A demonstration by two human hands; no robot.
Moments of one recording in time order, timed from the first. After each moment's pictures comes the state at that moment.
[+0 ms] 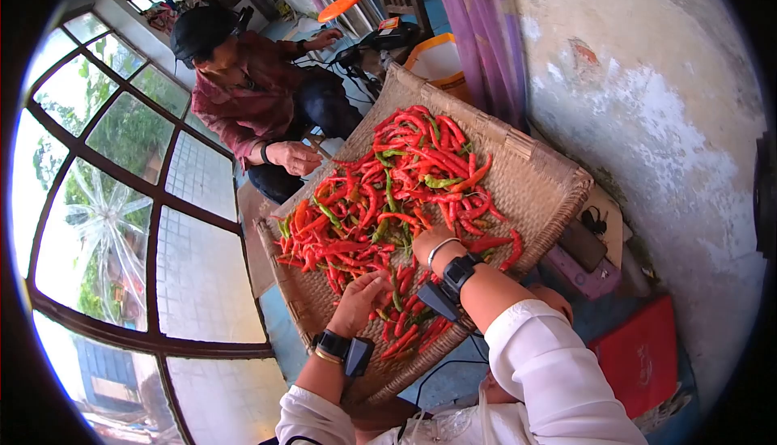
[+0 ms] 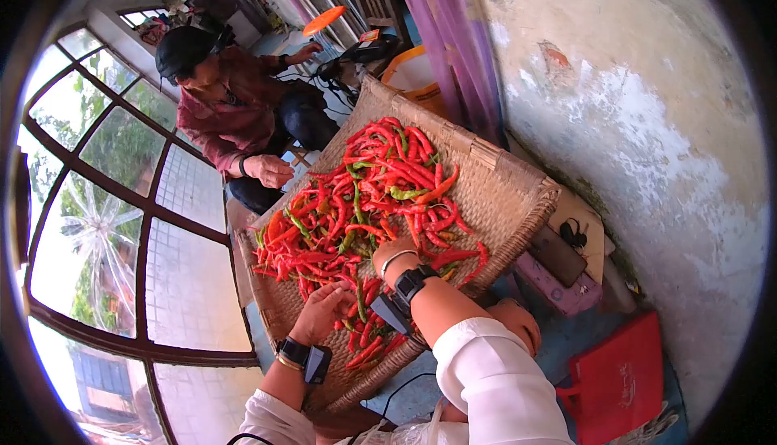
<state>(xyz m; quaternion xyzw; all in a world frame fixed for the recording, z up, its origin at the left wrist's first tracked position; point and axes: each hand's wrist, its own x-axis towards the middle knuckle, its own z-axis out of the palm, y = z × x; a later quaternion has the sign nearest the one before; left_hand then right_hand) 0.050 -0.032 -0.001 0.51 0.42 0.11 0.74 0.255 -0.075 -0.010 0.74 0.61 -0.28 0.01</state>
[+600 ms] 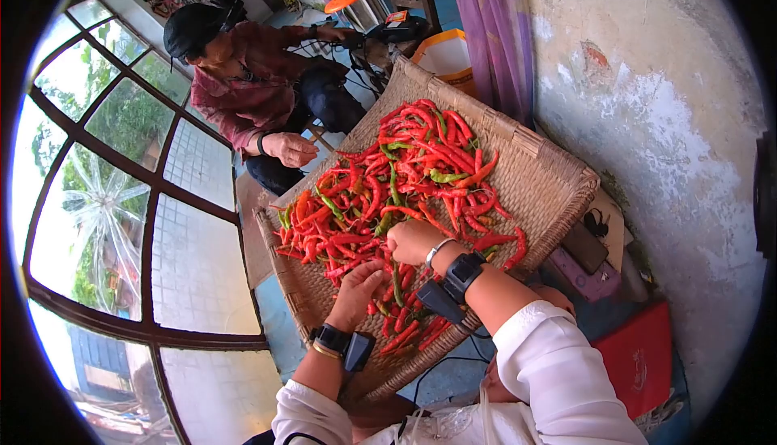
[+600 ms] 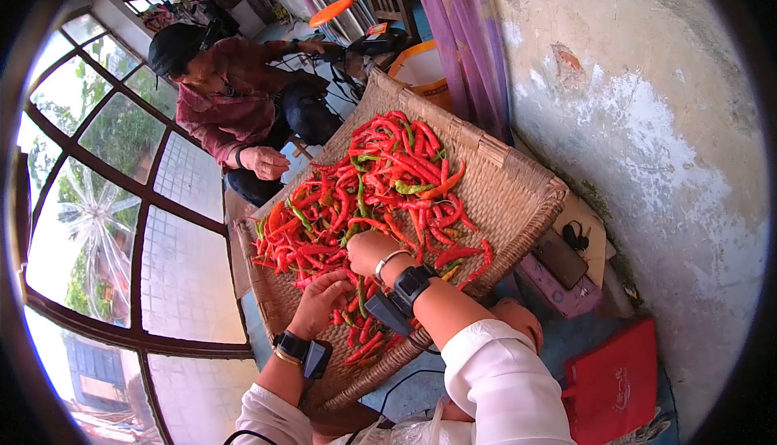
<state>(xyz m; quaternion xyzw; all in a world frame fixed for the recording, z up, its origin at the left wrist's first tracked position) 0.050 -0.029 -0.001 0.55 0.42 0.14 0.70 0.238 -0.057 -0.006 0.69 0.63 -0.29 -0.22</state>
